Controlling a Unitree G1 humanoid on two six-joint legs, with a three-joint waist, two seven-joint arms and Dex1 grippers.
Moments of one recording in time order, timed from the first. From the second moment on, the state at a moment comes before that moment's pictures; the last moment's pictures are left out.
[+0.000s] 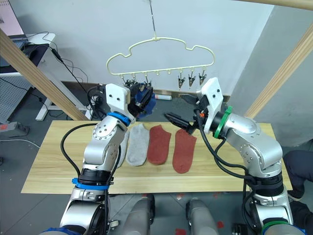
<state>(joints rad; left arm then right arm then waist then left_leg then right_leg) -0.58 0.20 0.03 0.08 -0.24 0.16 -0.30 -0.60 -0.41 0.00 -0.44 0.59 0.81 0.59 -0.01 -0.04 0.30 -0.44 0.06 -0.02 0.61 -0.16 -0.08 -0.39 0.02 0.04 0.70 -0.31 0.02</state>
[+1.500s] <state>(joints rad) -0.72 0.12 0.05 0.28 -0.22 0.08 -0.34 -0.62 -0.42 -0.02 -0.44 0.62 0.81 0.53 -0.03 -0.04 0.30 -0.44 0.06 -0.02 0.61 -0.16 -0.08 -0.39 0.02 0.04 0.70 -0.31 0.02</state>
